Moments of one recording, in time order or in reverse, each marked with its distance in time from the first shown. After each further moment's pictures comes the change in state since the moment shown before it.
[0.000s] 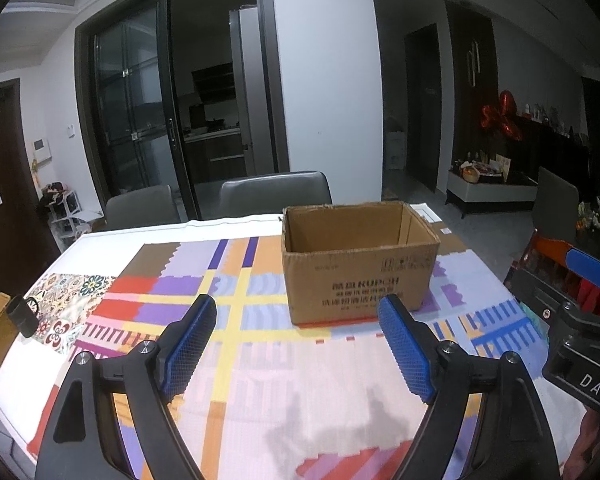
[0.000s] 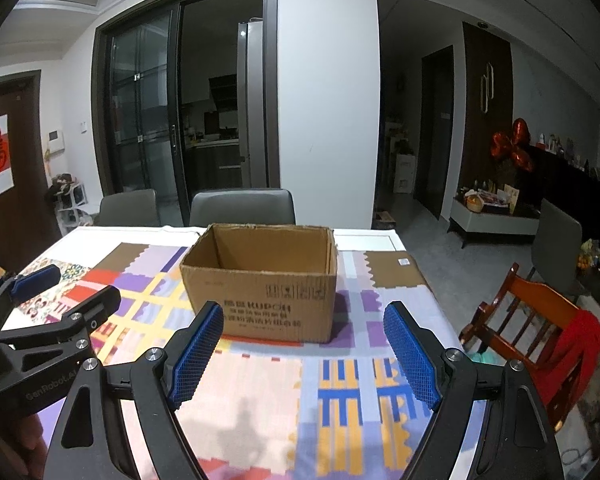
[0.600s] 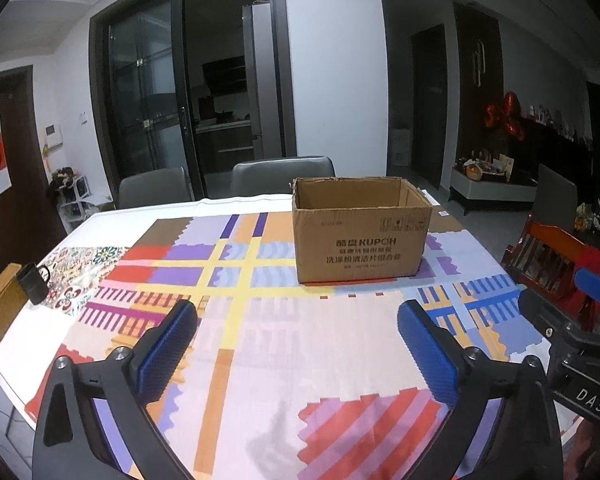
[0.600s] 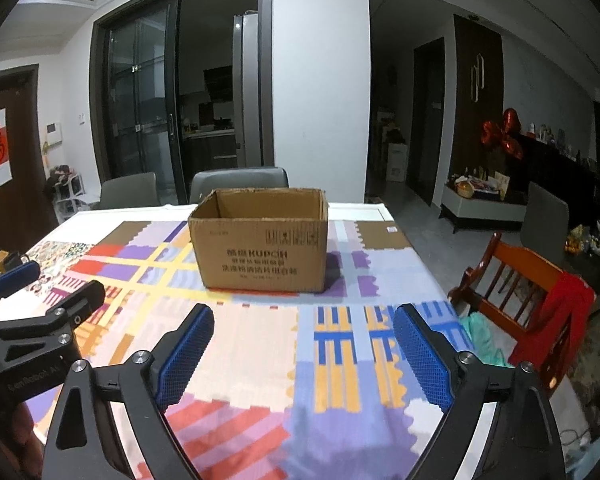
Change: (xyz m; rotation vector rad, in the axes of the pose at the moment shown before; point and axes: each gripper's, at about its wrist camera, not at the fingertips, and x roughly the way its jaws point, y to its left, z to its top) left arm -0.048 0.012 -0.051 -0.043 0.012 0.014; right arm -0.051 0.000 -0.063 0.016 0.033 -0.023
